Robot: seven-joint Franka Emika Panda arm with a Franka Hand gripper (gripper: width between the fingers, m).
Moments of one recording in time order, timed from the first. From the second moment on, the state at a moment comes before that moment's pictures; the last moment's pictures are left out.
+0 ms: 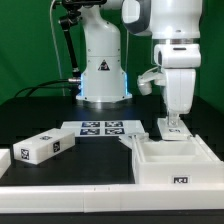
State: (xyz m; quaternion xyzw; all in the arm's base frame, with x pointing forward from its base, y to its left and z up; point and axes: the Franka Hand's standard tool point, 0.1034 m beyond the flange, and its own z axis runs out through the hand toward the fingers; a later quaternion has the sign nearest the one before) arm 0.455 0.118 0.053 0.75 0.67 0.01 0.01
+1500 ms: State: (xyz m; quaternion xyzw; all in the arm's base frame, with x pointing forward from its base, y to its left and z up) arm 0.486 0.118 0.054 0.74 0.67 0.02 0.02
